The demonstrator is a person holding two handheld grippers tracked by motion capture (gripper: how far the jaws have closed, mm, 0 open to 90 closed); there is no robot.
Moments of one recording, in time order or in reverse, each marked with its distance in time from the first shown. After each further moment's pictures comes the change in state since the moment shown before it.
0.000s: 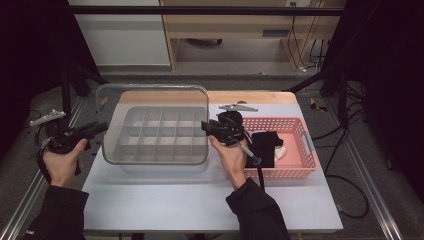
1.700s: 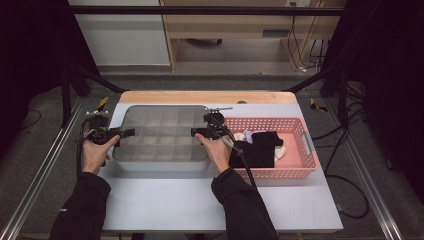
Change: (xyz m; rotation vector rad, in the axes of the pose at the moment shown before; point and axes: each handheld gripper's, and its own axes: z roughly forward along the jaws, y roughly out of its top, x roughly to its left) left arm 0.038 -0.034 0.117 0.304 0.060 -0.053; right arm -0.032 -0.025 0.114 0.223 -0.146 0.072
